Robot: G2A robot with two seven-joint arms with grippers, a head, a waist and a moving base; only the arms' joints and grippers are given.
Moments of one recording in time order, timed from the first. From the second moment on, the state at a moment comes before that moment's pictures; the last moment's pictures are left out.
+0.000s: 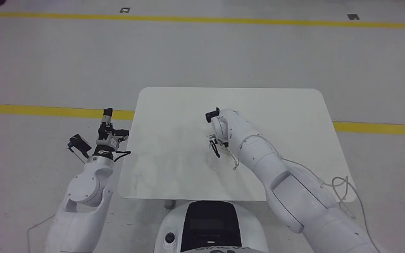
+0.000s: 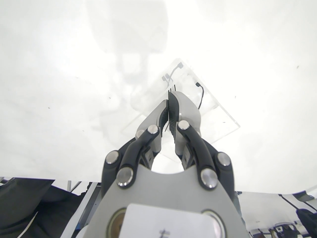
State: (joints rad) left arm 1.73 -1.15 -1.60 -1.80 -0.42 0.00 0.00; right arm -0.63 -1.73 0.78 -0.45 -1.07 0.22 1.08
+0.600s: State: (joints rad) left arm 1.73 -1.15 -1.60 -1.80 -0.42 0.00 0.00; right arm -0.69 -1.66 0.85 -0.65 -1.14 0.24 1.16
